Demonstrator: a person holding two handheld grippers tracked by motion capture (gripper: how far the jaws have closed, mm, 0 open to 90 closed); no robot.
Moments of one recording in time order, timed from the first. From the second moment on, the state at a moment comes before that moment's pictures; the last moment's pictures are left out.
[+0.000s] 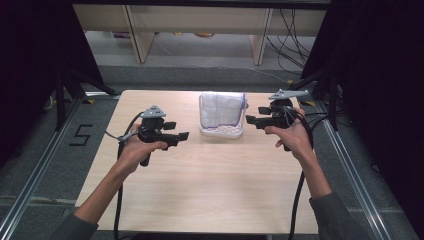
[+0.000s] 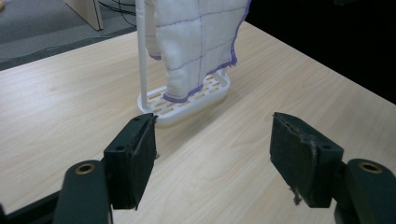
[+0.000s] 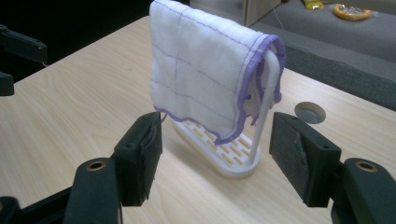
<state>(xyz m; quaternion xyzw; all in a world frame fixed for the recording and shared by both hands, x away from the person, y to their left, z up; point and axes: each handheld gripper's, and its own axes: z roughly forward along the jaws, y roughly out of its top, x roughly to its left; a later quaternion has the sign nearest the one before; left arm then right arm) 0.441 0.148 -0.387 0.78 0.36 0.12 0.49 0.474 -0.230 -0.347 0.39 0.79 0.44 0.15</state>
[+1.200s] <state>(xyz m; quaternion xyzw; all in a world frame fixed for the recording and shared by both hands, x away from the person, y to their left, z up) 0.341 0.158 -0.476 0.81 0.35 0.10 0.46 0.390 -0.232 -0.450 0.40 0.81 0.42 0.09</state>
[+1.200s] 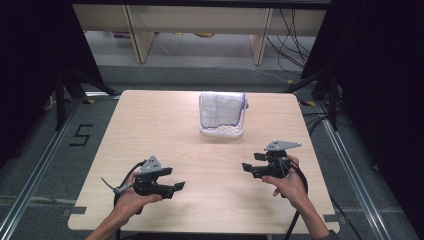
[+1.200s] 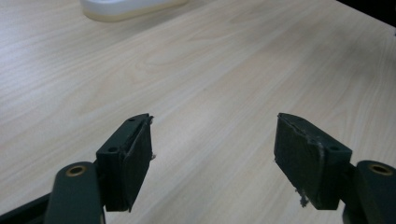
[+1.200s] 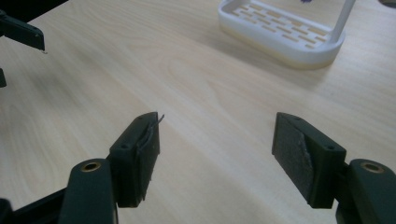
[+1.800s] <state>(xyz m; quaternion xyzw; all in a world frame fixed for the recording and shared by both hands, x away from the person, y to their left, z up) 0.304 0.167 -0.502 0.81 0.35 0.11 0.45 0.337 -0.231 -0.479 0.39 0.82 0.42 0.06</state>
